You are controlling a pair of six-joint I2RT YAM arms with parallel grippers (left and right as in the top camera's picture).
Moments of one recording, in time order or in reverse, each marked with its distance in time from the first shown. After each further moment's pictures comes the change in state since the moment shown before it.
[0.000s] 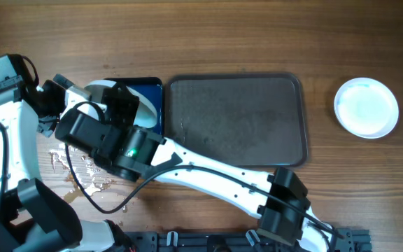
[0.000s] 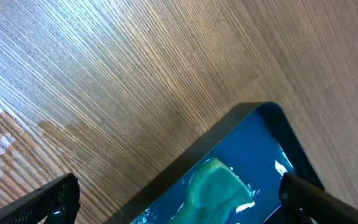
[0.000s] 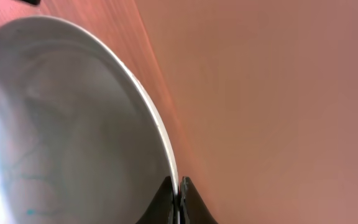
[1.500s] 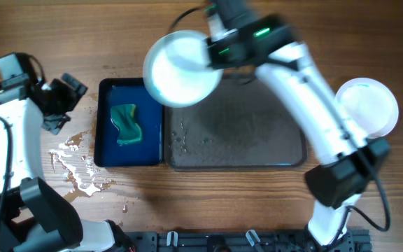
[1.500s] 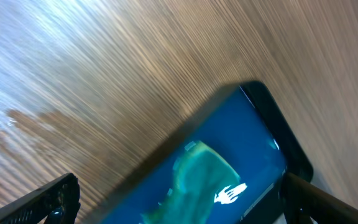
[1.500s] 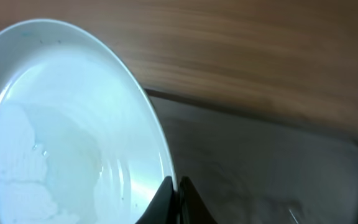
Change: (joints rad) left arm -0.057 0.001 0.000 -0.015 0.045 0.000; right arm -0.761 -0.174 0.035 -0.571 -1.007 0.887
